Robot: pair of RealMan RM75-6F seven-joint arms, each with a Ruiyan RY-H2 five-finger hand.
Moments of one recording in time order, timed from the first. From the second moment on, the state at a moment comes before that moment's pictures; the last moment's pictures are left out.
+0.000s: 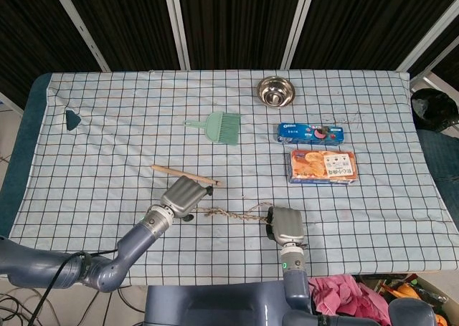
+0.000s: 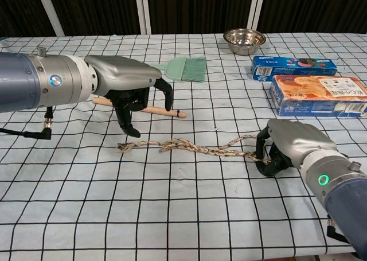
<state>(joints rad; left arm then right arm) -1.09 -1.49 -0.03 -1.74 0.70 0.94 0.72 0.50 -1.97 0.20 -1.54 -0.80 1.38 -0.82</state>
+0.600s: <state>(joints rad) -1.11 -1.64 -0.03 -1.69 0.51 1.11 0.91 0.48 -1.97 0.20 -1.52 -0.81 1.37 -0.79</state>
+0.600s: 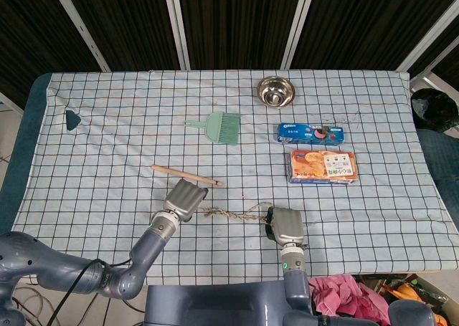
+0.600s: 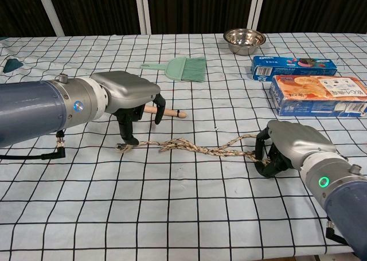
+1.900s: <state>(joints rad) -1.12 -1.68 -0.08 -1.56 0.36 0.96 0.87 0.45 -1.97 0.22 -1.50 -0.84 1.36 -0.74</state>
